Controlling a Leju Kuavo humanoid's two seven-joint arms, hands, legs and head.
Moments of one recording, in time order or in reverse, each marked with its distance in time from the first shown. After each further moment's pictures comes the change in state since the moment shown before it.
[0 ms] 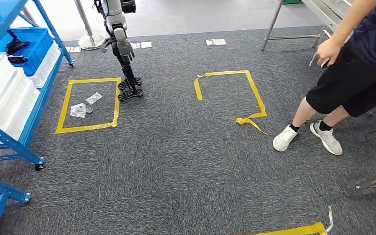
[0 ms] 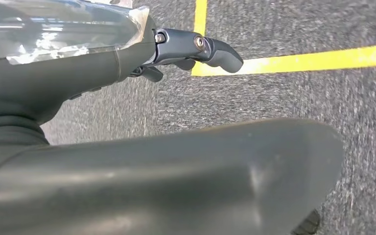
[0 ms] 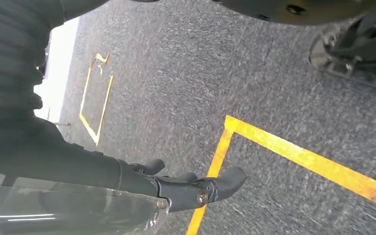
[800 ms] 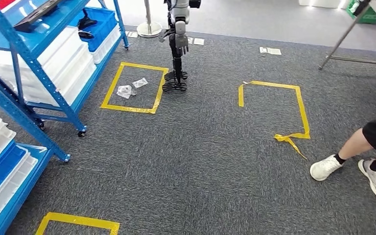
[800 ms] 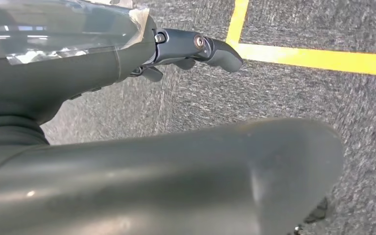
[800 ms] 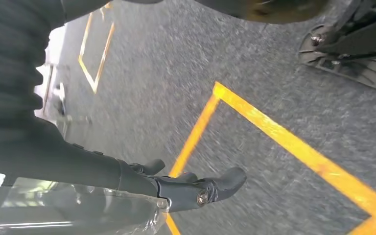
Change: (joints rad) left arm -0.005 0.003 -0.020 0.000 -0.056 -0.055 0.009; right arm 0.014 0.002 -0.012 0.001 -0.050 -0.036 -0.020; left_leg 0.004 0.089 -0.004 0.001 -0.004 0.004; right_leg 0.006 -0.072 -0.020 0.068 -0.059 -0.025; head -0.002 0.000
